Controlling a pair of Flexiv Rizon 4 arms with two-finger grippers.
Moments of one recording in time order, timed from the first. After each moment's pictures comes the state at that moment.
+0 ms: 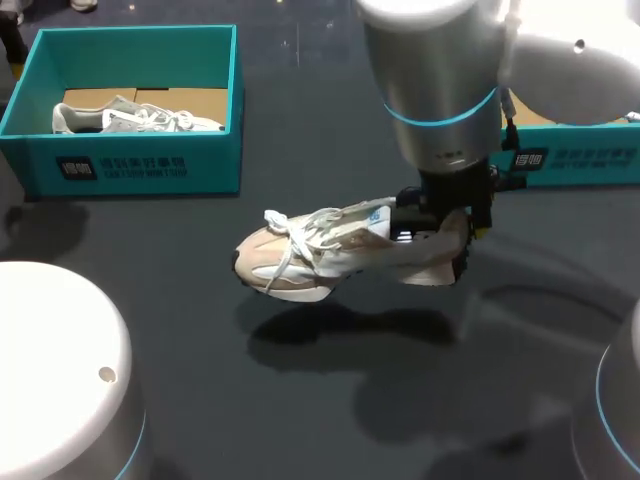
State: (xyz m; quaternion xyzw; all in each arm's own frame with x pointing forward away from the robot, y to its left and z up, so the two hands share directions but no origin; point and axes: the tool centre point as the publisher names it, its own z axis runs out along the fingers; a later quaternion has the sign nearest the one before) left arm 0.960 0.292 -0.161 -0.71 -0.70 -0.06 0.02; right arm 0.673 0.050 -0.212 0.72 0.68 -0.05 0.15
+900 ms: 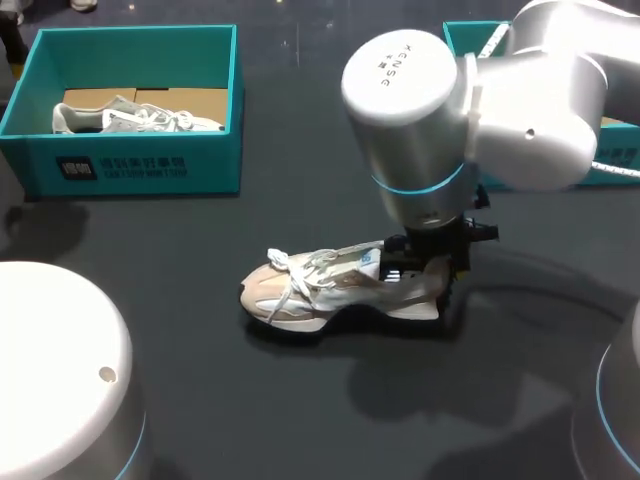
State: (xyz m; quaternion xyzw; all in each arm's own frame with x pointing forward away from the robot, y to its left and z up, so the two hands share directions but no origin) left arm 0.960 0.292 -0.161 -0.71 -0.70 -0.06 0.02; right arm 0.681 0.053 -0.309 0.73 0.67 -0.06 0.14
